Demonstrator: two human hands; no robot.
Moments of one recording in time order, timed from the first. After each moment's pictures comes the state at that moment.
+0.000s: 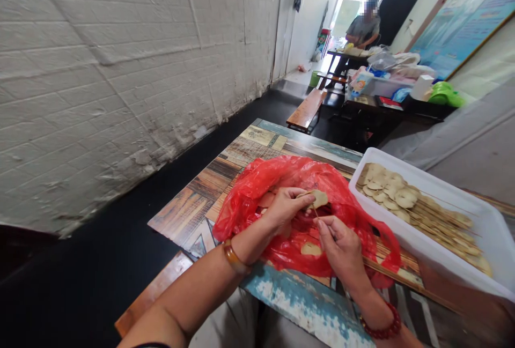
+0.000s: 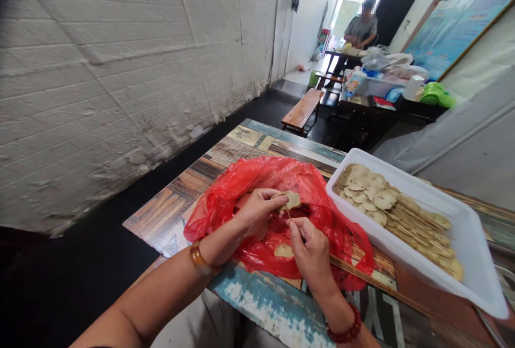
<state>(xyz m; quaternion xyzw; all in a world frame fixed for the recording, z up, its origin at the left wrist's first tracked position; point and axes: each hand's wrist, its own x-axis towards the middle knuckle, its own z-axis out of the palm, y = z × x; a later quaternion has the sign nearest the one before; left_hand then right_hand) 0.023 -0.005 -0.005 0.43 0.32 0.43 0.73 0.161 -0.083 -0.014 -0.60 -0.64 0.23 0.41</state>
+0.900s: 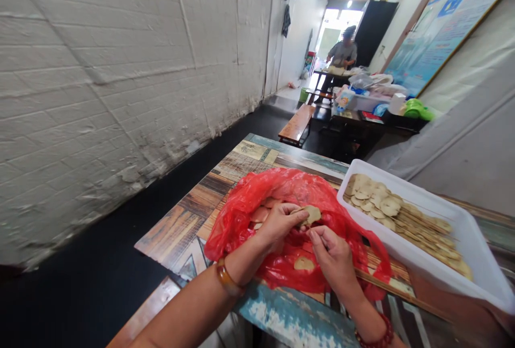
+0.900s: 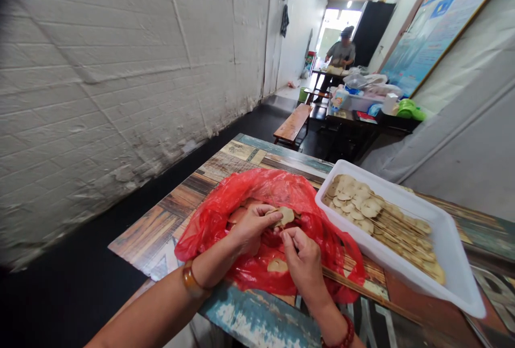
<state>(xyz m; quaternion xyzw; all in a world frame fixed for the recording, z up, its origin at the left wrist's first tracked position) 0.024 -0.009 -0.006 0.45 0.31 0.41 0.73 0.158 -0.079 -0.006 -0.59 -0.66 0.21 0.42</state>
